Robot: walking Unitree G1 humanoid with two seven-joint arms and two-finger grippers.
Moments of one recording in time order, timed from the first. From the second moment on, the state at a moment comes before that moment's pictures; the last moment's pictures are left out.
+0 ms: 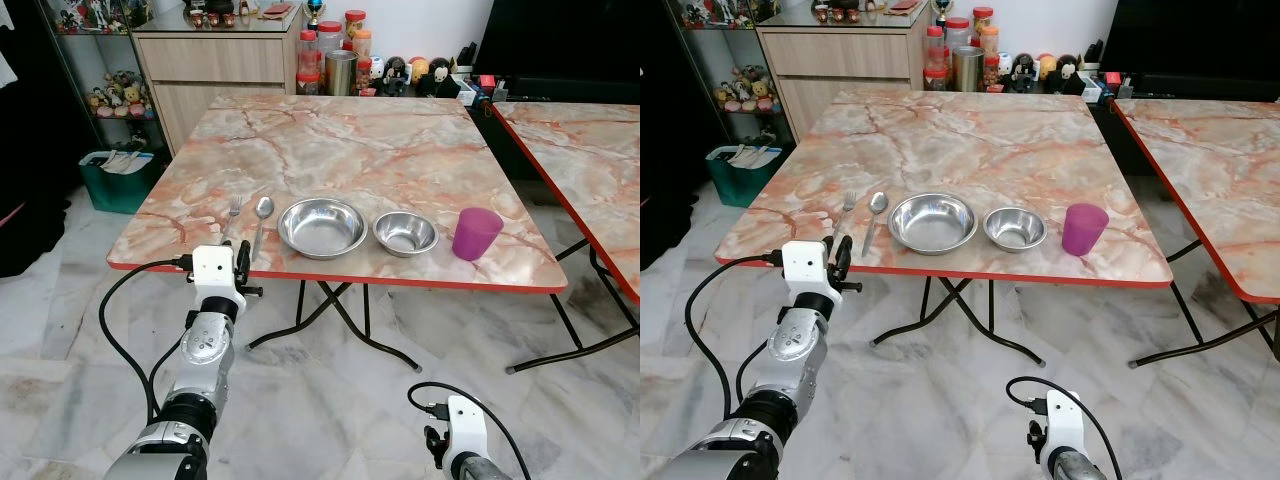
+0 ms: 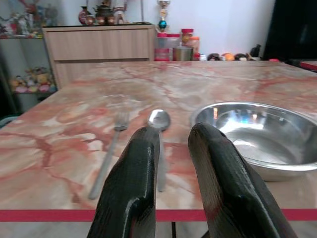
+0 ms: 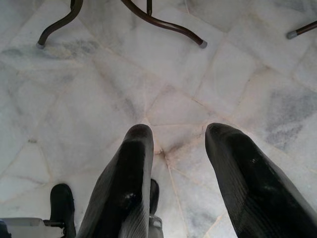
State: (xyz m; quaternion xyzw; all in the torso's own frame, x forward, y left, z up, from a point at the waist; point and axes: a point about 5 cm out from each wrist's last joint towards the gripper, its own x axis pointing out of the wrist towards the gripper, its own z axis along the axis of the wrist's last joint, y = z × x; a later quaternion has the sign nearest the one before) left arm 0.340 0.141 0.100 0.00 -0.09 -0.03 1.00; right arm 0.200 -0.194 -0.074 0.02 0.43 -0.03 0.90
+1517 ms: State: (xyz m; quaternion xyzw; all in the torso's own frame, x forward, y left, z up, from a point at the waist) left arm 0.351 0.142 0.114 -0.05 -0.10 -0.01 0.99; right arm 0.193 -0.199 -0.077 0.02 0.43 -0.04 0.90
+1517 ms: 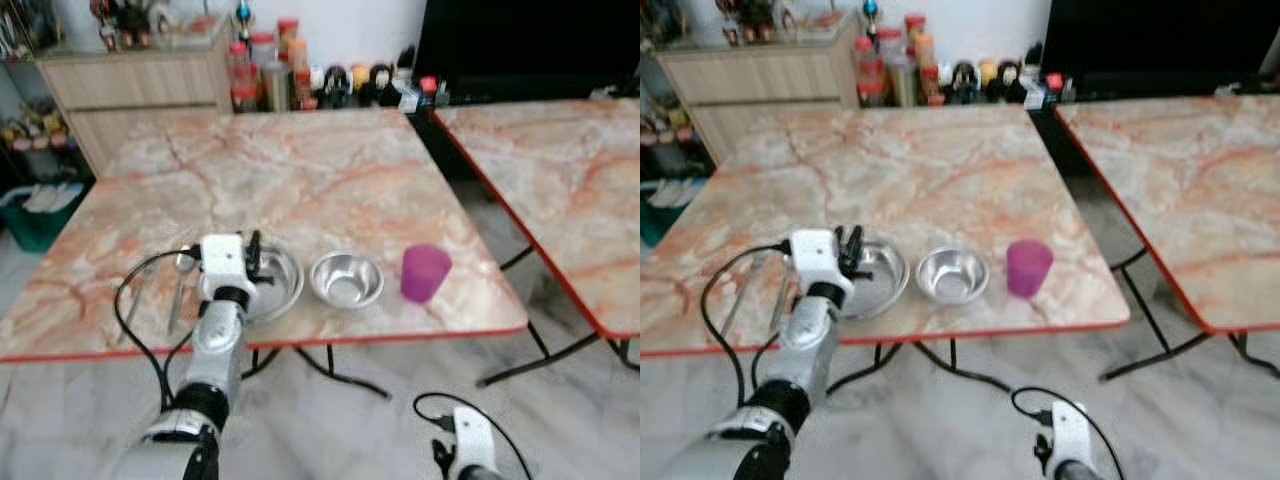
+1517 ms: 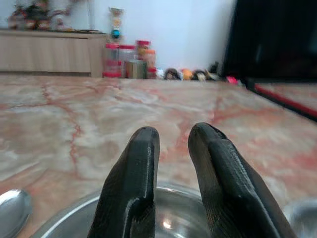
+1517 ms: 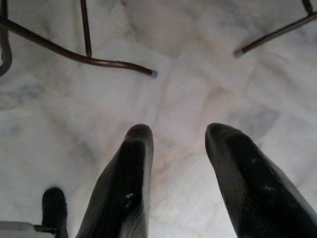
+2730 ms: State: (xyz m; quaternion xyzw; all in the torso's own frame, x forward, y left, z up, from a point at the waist) left arm 0.347 0.198 0.100 -0.16 0.11 0.05 0.98; right arm 0.191 -0.189 -0.080 0.02 0.44 -0.03 0.90
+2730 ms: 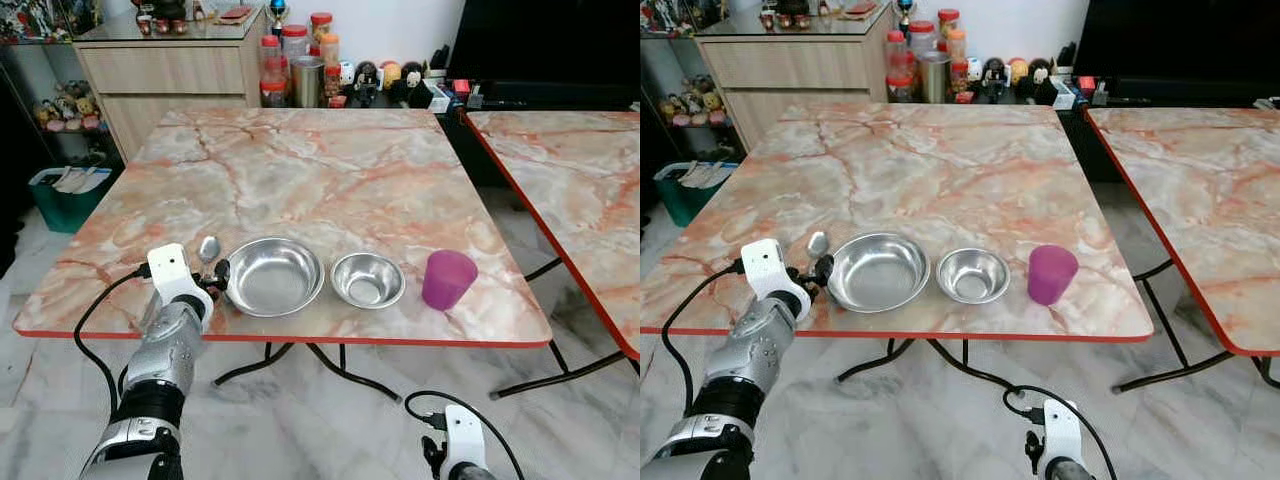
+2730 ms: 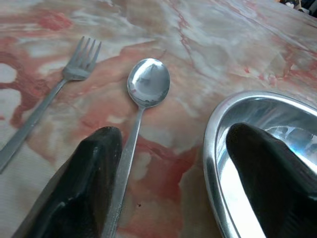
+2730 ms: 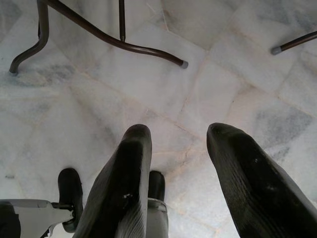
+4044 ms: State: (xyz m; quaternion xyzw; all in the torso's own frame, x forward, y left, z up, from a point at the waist) left arm 0.340 0.190 0.096 -0.18 0.16 -0.01 0.97; right arm 0.191 -0.190 -0.079 0.02 0.44 -0.02 0.90
